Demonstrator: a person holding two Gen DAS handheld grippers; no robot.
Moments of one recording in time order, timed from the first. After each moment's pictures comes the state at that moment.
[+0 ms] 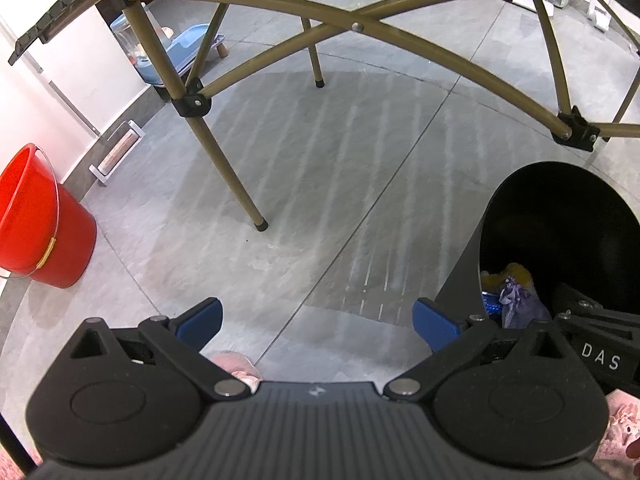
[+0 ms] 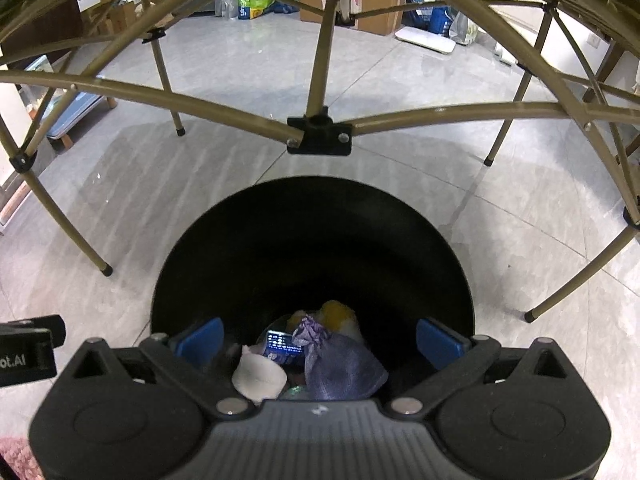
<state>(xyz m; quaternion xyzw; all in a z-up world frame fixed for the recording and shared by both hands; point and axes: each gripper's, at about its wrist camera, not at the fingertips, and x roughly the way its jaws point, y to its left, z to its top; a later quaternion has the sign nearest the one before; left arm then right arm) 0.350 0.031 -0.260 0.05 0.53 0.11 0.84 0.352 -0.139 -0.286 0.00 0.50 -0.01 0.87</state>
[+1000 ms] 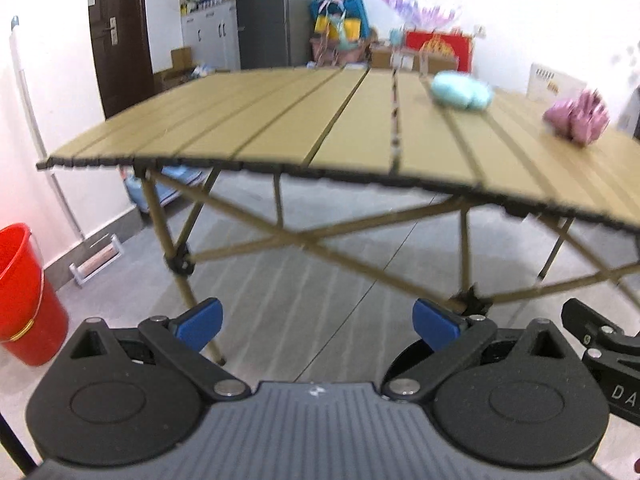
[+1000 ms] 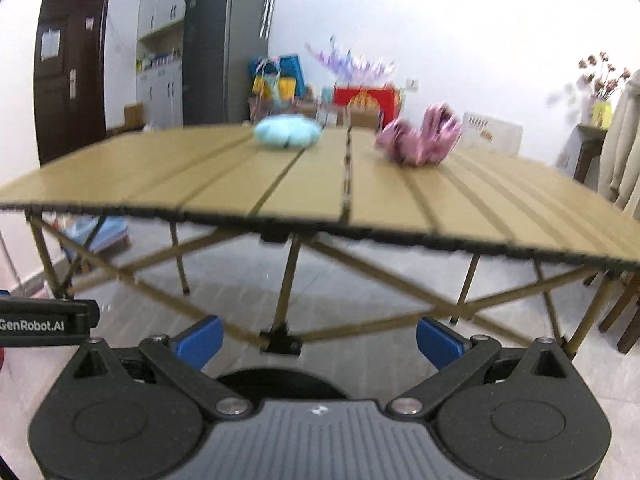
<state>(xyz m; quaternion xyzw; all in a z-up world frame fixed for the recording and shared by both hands) 0.326 -0.004 -0.151 -0.01 0.33 0.06 0.94 0.304 -0.190 -0.157 -0.01 0.26 -0.01 0.97</state>
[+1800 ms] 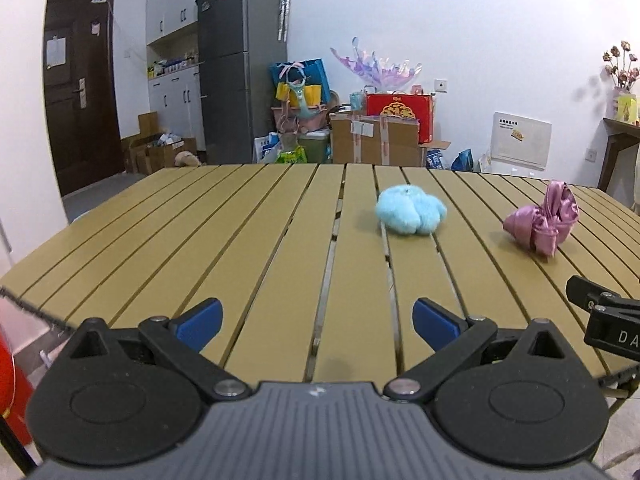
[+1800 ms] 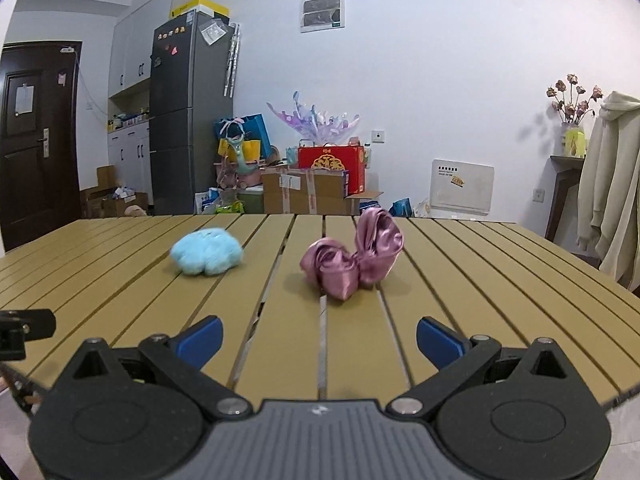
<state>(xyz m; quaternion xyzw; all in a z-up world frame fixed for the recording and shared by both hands) 0.409 -0.045 -0.080 0.02 0.24 0.01 0.97 0.402 -0.261 -0.095 0.01 0.18 -0.04 0.98</state>
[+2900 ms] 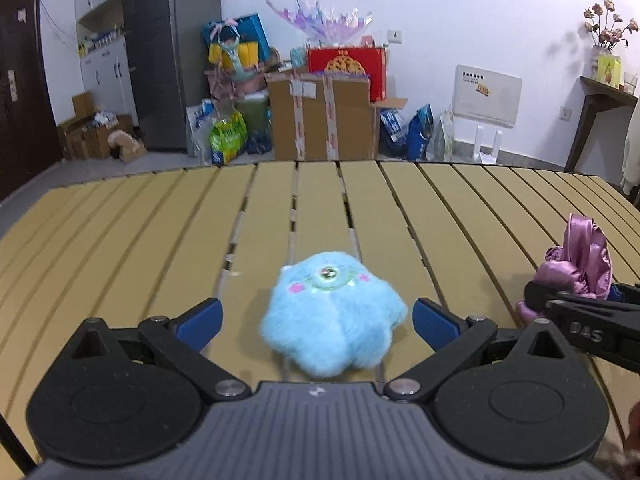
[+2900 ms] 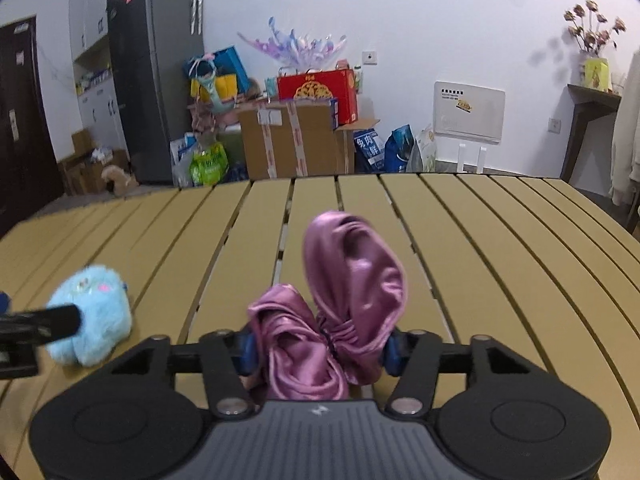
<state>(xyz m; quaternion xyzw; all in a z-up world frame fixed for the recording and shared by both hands) 0.626 -0.130 -0.081 0.04 0.32 -0.06 0.94 0.616 -0.325 -0.102 0.07 0.29 -0.05 0.95</state>
